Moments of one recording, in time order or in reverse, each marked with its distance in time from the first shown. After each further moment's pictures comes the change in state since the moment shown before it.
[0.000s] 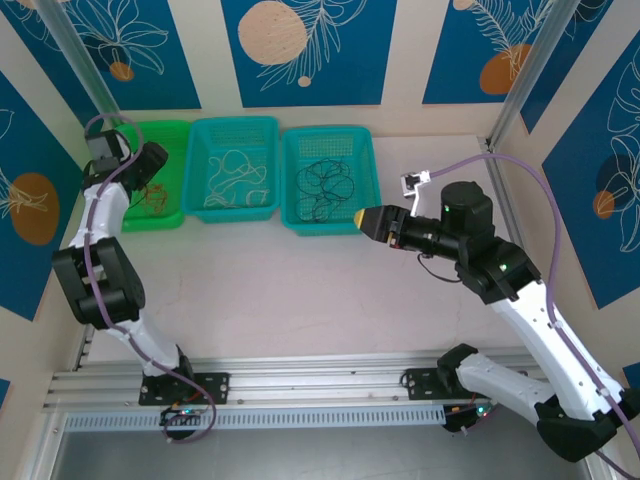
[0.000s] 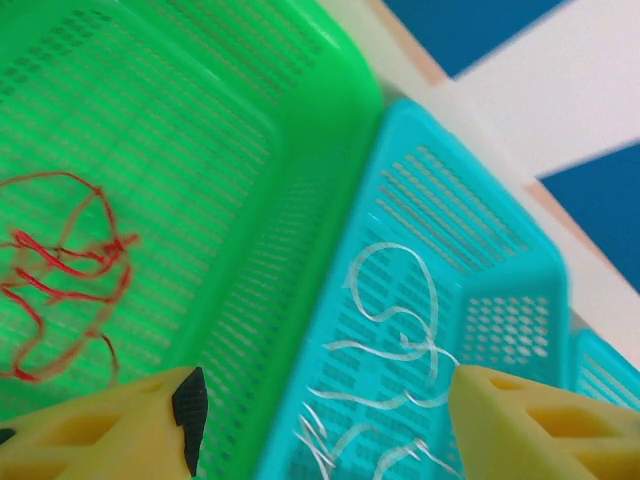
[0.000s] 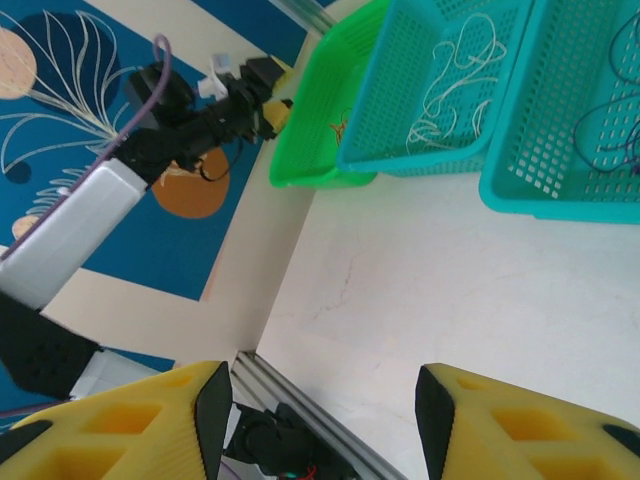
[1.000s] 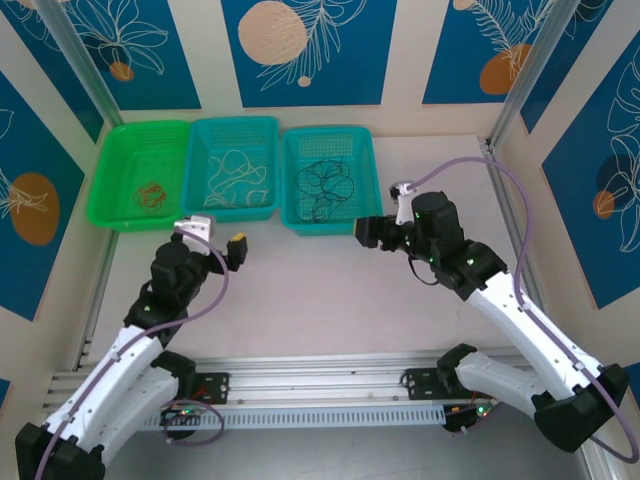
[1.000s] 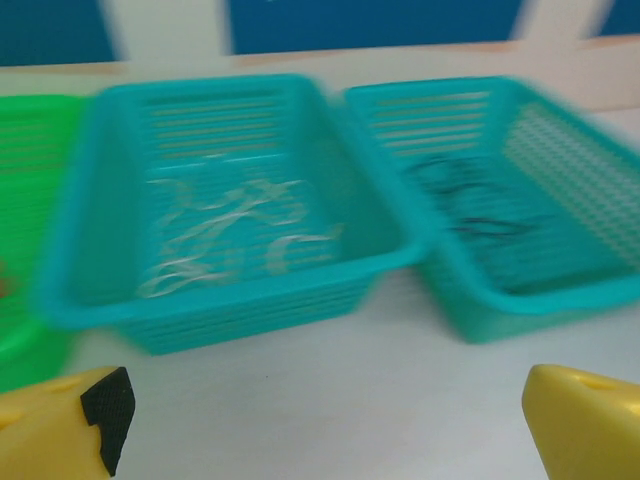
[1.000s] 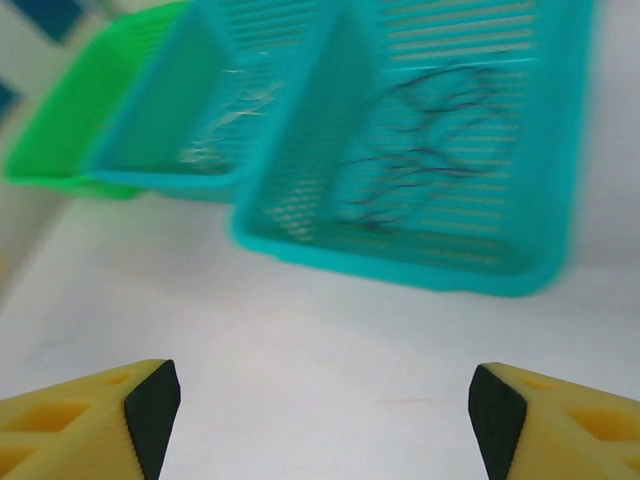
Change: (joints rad) left arm -0.648 -1.021 -0.979 0.286 -0.523 0.512; right arm -0.033 0.032 -0.242 0.114 0.407 -0.402
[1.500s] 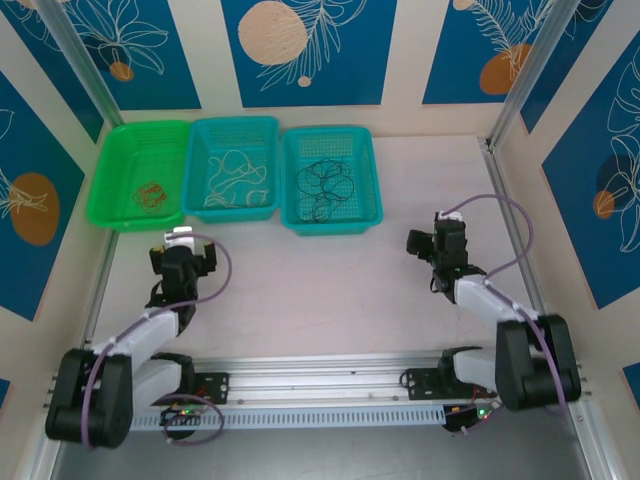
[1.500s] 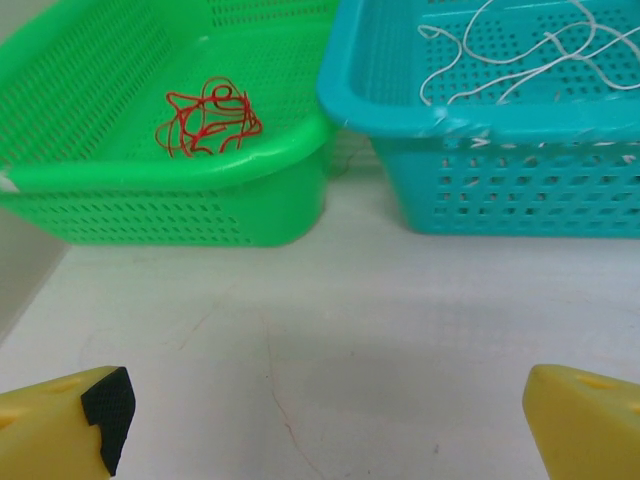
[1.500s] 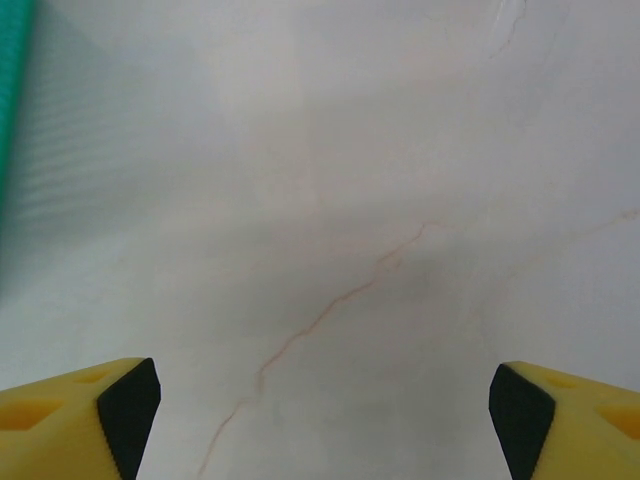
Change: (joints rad) left arm 0.264 0.414 -0.201 0.469 -0.154 0.058; right arm -0.417 0.298 -0.473 0.646 0.212 -0.135
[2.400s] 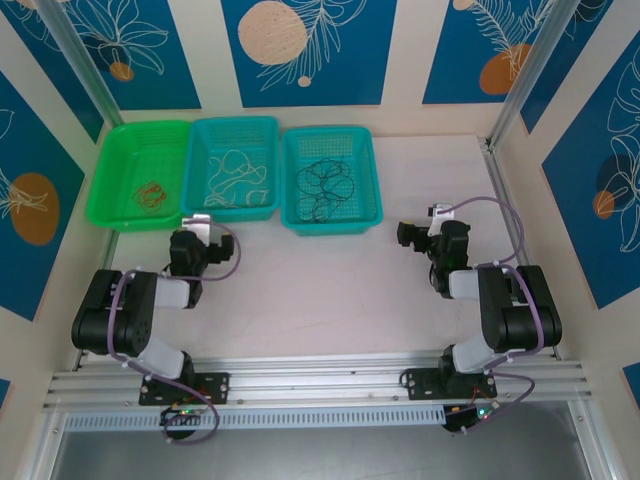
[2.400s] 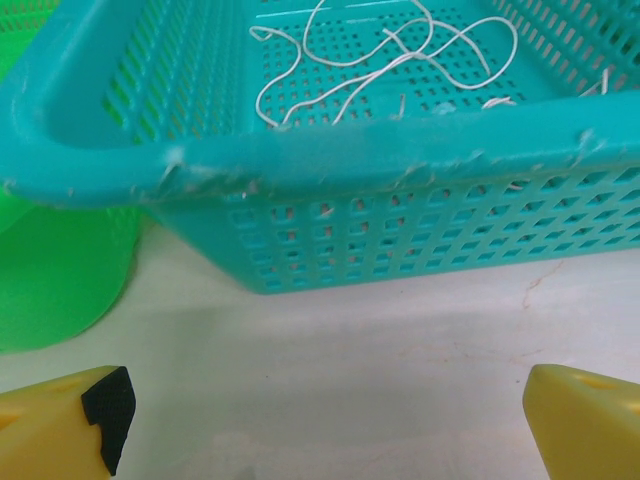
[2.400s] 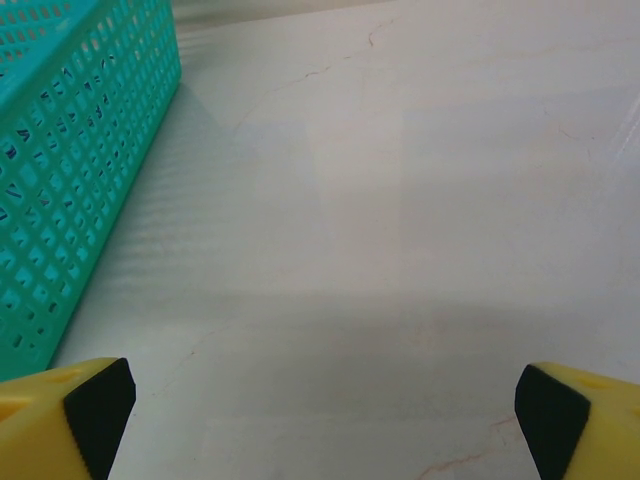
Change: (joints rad) left arm 0.035 0.426 0.111 0.338 0.304 0.053; right arm -0.084 0.252 -0.059 0.550 -0.274 -0.120
